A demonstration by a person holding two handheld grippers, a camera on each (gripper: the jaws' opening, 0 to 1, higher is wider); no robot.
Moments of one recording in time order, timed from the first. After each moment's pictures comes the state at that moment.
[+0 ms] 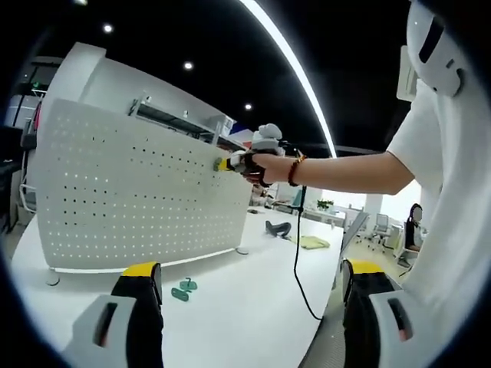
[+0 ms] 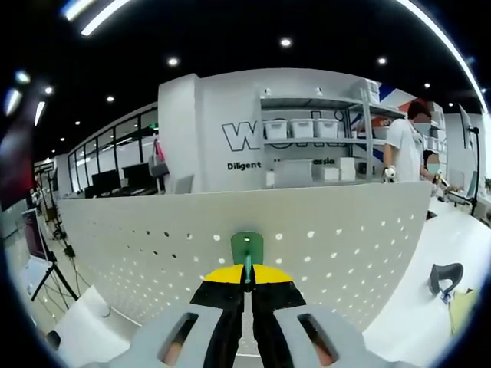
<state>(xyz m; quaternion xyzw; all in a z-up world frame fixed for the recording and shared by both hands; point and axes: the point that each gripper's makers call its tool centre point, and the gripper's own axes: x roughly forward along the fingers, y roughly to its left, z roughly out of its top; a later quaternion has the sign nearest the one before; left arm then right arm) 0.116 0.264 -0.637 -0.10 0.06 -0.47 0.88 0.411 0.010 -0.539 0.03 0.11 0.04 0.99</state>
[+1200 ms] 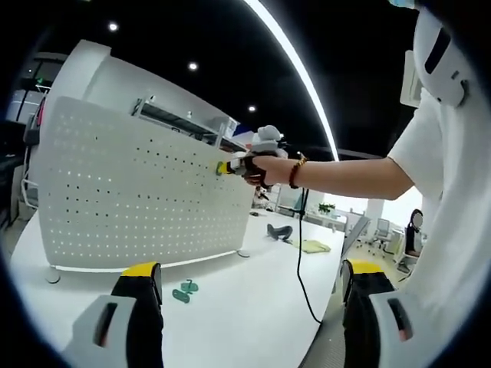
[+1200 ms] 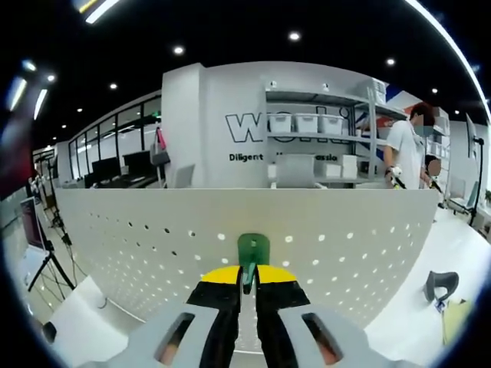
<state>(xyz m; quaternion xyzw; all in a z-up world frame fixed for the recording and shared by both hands) 0.121 0.268 -0.630 -0.11 0.06 -0.46 0.88 0.420 0.014 -0.542 0.00 0.14 0.05 0.99</state>
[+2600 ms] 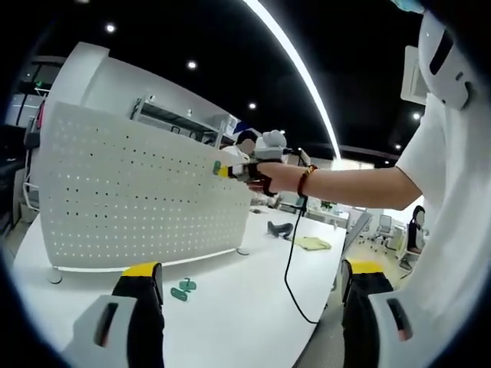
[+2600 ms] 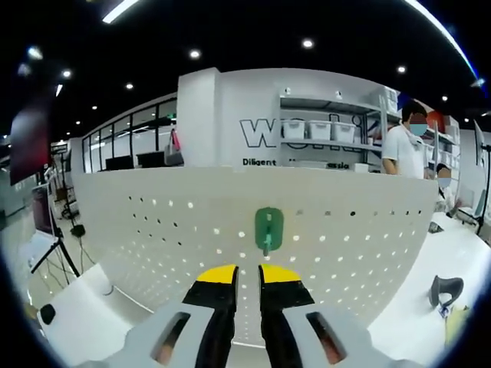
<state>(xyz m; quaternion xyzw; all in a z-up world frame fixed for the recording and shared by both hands) 0.109 0.261 -0.625 -0.10 0.07 -0.45 0.88 0.384 0.031 -0.558 -0.02 0.12 0.09 0.99</state>
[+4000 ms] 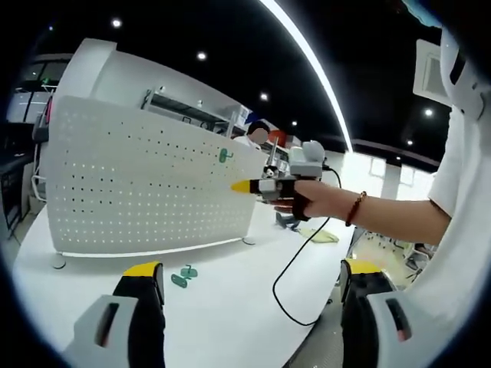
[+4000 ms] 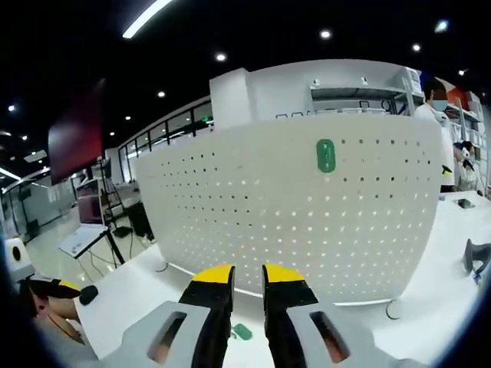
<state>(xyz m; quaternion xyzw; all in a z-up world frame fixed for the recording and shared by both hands) 0.099 0.247 -0.639 -0.10 0.10 -0.42 0.89 0.277 0.086 -0.611 0.04 0.12 0.21 0.97</state>
